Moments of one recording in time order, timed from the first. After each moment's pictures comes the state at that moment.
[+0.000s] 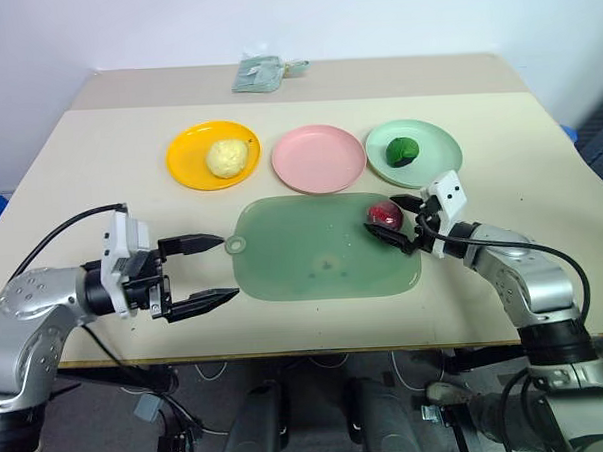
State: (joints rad) left arm -0.05 0.81 0.31 -0.41 -0.70 0.50 -1.16; right arm -0.42 -0.56 -0.01 0.09 0.37 0.43 0.72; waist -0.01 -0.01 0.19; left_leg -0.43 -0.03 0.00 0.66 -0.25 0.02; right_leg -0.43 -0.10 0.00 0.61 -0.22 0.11
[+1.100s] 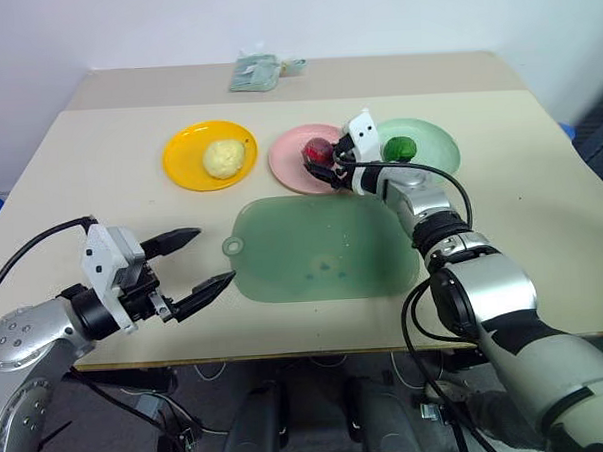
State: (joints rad) left arm 0.11 0.76 0.40 -0.67 -0.72 0.52 -0.73; right arm -1.18 -0.21 0.01 1.29 0.12 -0.08 0.63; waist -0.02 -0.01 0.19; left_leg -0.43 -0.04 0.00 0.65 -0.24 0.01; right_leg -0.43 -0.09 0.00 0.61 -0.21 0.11
